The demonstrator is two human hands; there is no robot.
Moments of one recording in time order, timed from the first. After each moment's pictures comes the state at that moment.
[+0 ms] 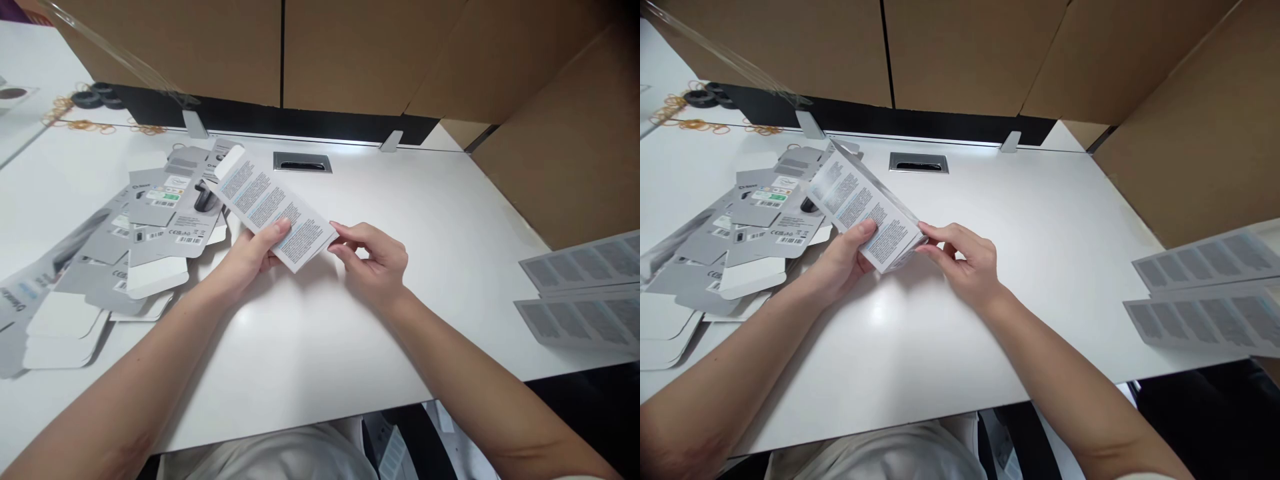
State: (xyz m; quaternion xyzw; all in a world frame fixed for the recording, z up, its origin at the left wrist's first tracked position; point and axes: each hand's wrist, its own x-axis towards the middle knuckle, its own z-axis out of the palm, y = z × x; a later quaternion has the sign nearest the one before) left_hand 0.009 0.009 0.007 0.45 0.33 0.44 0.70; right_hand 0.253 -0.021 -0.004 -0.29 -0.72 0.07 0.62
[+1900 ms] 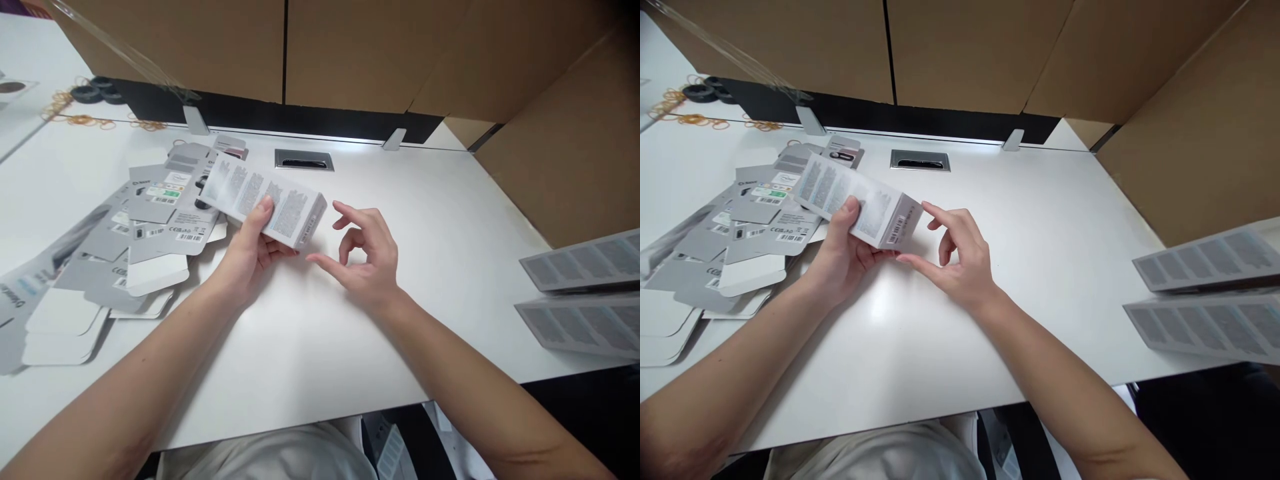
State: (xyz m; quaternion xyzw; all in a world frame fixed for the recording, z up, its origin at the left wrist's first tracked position) left_hand 0.021 0.003 0.020 0.41 0.37 0.50 0.67; right_hand 0.251 -0.028 -0.003 -0.39 -0.74 0.05 0.55
